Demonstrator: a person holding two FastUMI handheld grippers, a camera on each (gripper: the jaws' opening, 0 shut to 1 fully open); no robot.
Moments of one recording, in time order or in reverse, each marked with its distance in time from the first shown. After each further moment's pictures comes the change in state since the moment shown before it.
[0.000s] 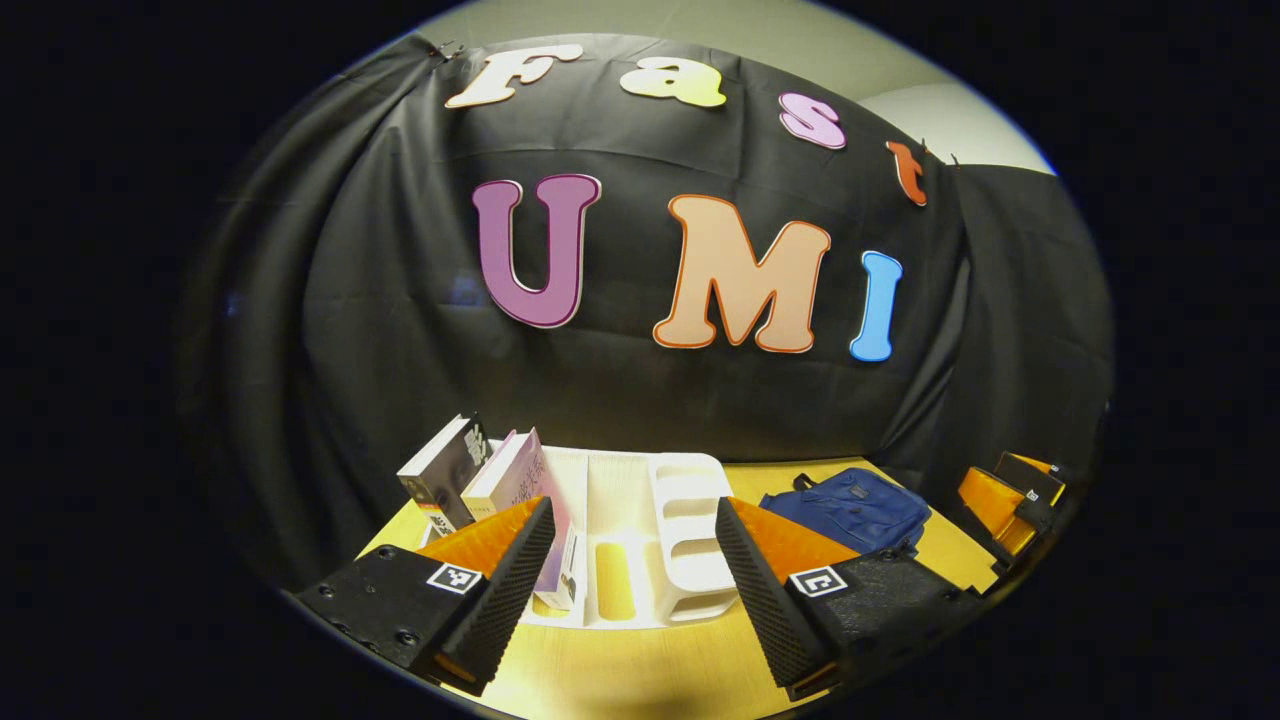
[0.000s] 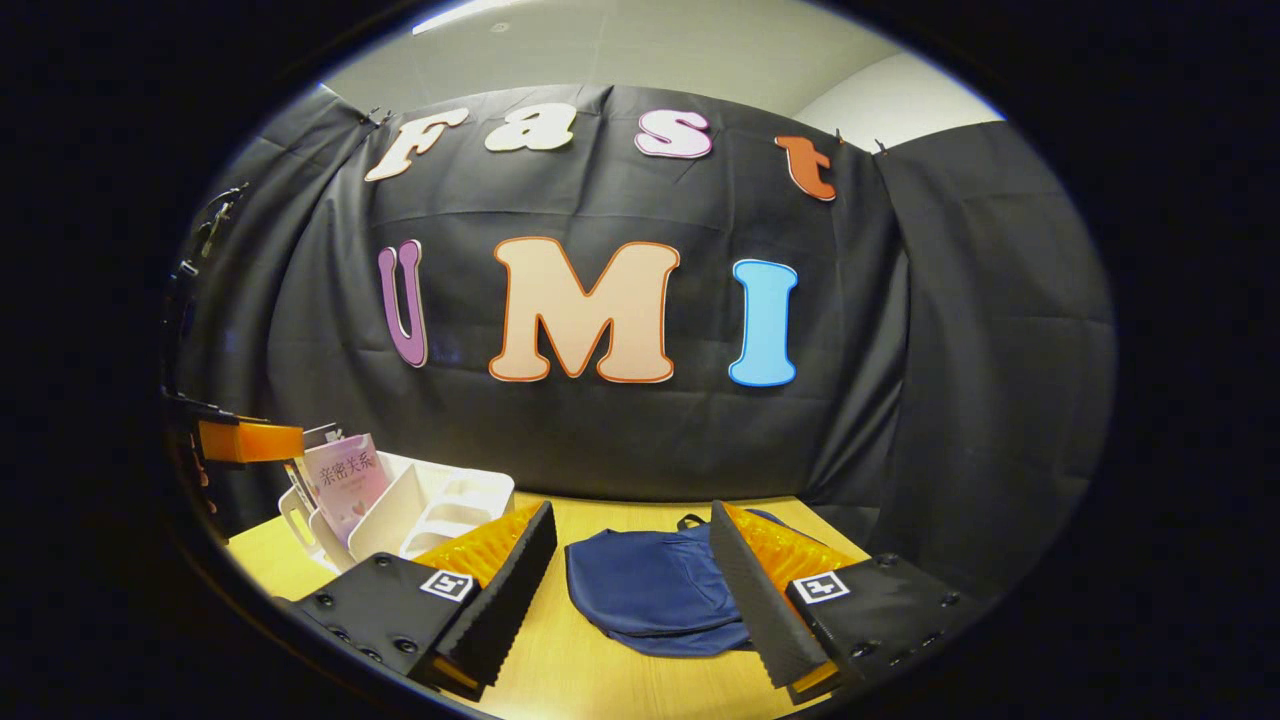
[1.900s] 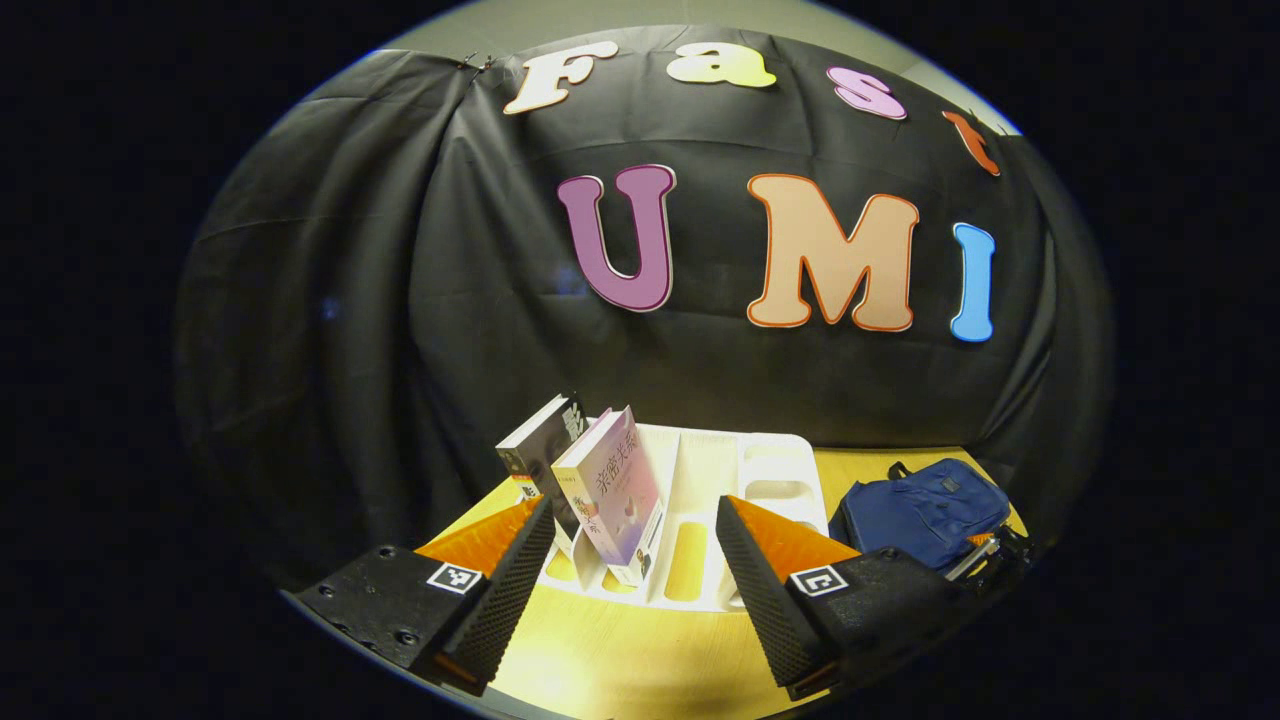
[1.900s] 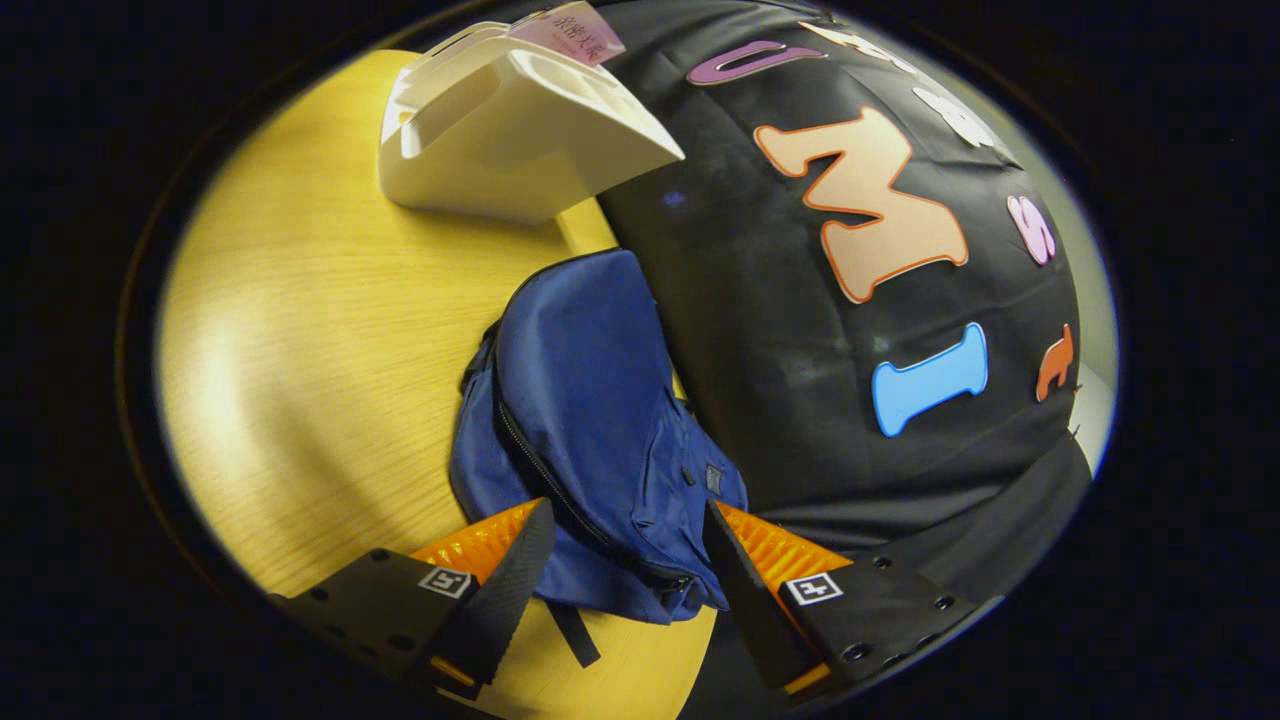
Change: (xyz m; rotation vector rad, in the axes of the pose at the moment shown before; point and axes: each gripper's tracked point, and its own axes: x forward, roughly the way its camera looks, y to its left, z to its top) left arm -0.022 0.031 -0.011 0.032 0.066 0.337; right arm 0.106 -0.054 -0.249 -1.136 0.249 0.187
